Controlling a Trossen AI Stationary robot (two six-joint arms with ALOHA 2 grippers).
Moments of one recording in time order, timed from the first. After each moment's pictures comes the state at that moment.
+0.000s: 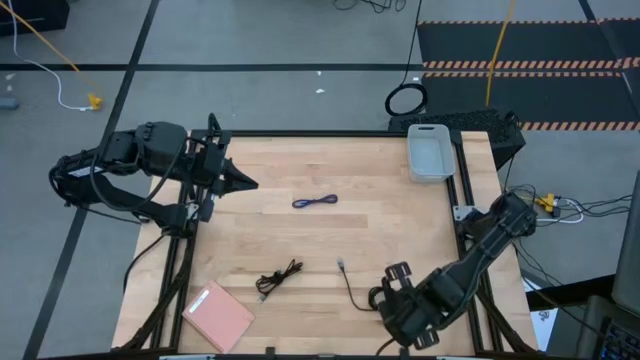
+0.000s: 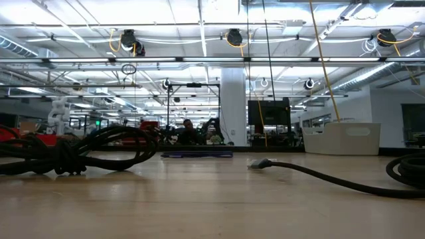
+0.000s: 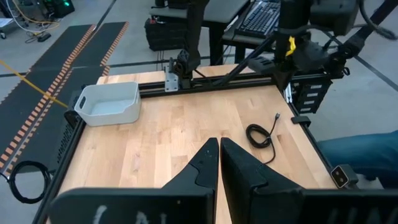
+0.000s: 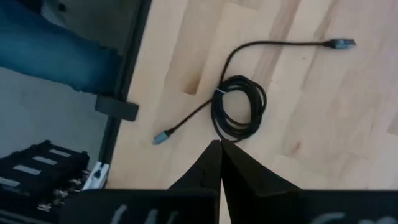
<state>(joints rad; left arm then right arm) -0.02 1.07 1.55 -0.86 0.08 0.08 0.73 1.79 1.78 -1.39 0.03 0.43</state>
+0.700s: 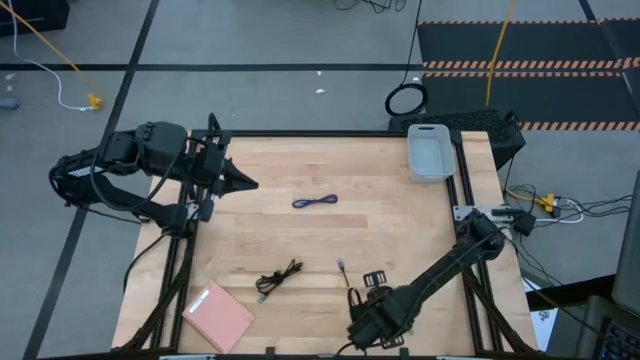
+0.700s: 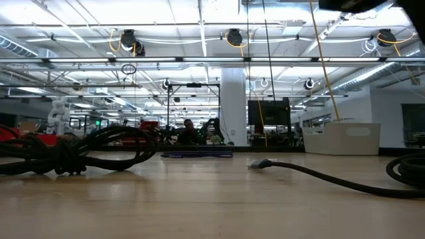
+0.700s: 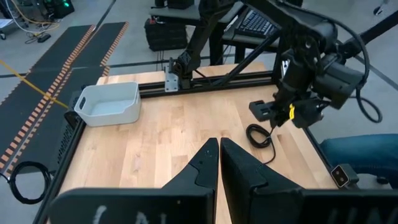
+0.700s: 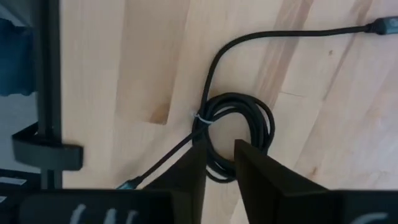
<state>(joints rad) -0.02 1.07 1.55 -0.86 0.08 0.08 0.65 2.06 1.78 -1.33 0.02 0.43</state>
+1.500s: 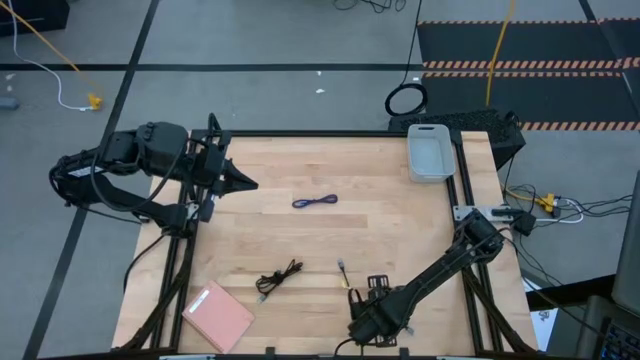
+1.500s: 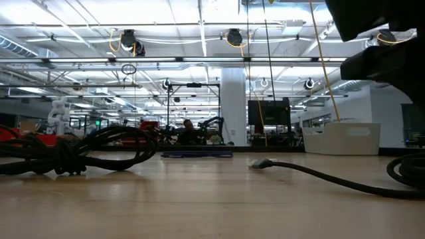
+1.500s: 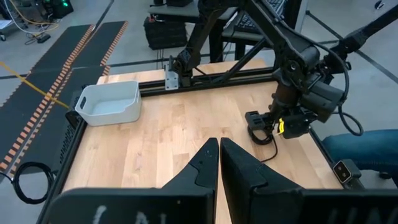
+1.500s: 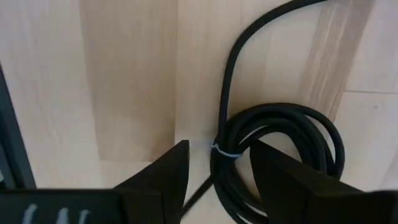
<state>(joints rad) -0.02 1.07 1.55 -0.87 0.08 0.10 0.66 2.07 1.53 -1.04 -0.03 0.60</state>
